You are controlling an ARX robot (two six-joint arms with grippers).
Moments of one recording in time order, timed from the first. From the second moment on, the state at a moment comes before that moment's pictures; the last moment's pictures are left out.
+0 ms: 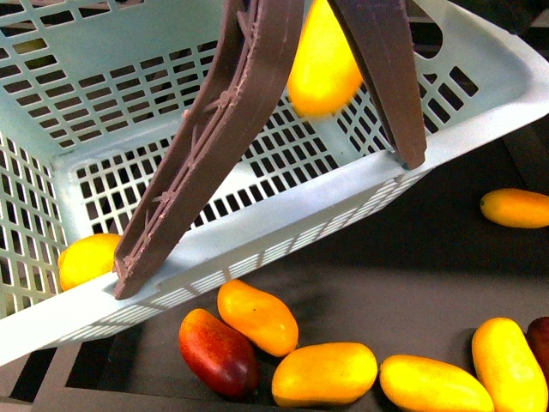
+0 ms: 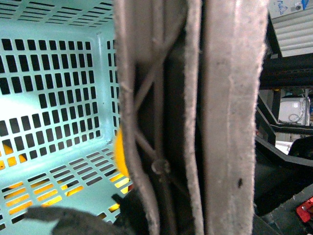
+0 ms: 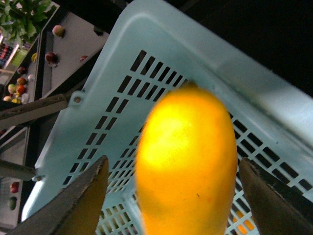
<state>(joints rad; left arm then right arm) -0.45 1.46 1.13 -0.25 0.26 -0.99 0.51 1.51 0.98 0.07 0.15 0.88</state>
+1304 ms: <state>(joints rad) -0.45 1.46 1.13 -0.25 0.26 -0.99 0.01 0.68 0.08 0.59 0.01 0.01</state>
